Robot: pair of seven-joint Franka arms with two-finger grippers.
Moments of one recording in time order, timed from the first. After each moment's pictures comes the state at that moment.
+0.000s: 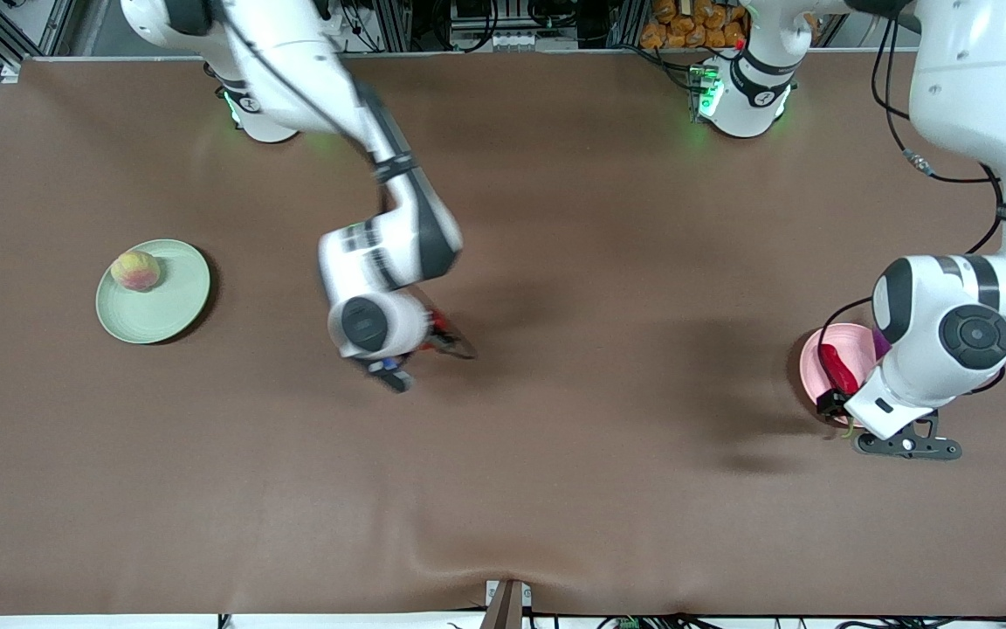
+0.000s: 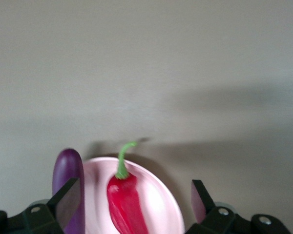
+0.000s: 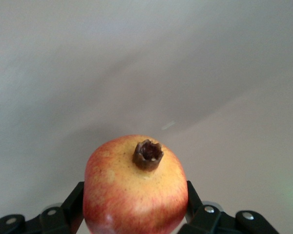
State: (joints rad) left arm -0.05 0.53 0.03 -1.65 0.19 2.28 -0.03; right arm 0.85 0.75 -0.56 -1.41 0.52 1.68 0.67
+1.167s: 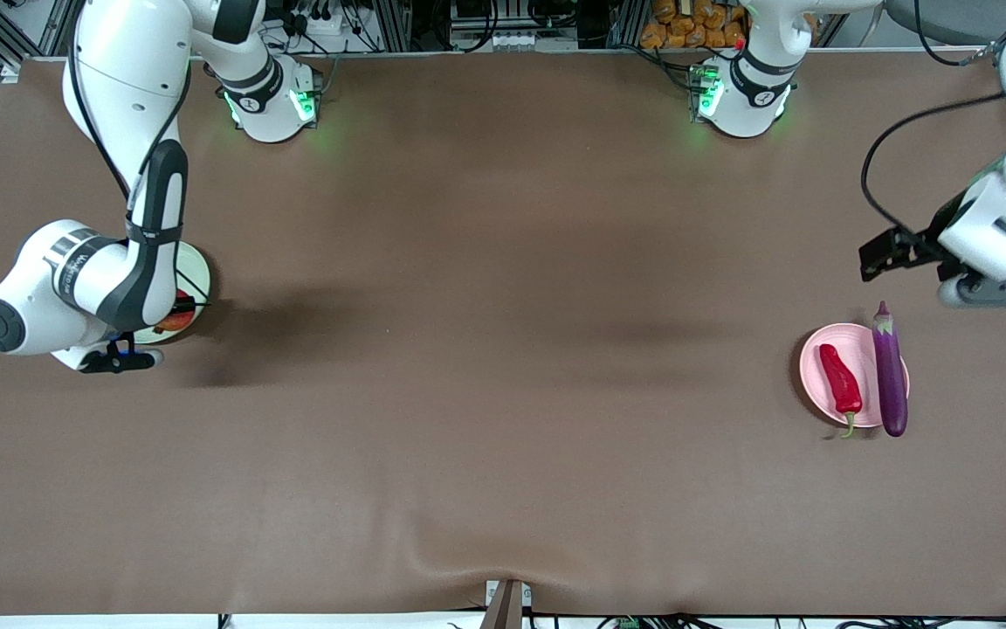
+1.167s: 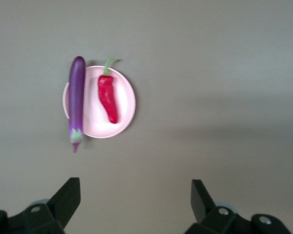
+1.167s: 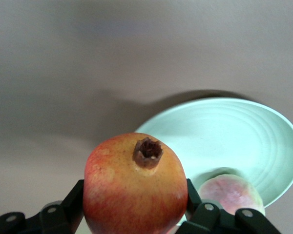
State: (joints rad) left arm -0.05 0.05 -0.04 -1.61 0.02 1.65 -0.08; right arm 0.79 0.73 -1.06 -1.95 0.52 1.84 -0.62
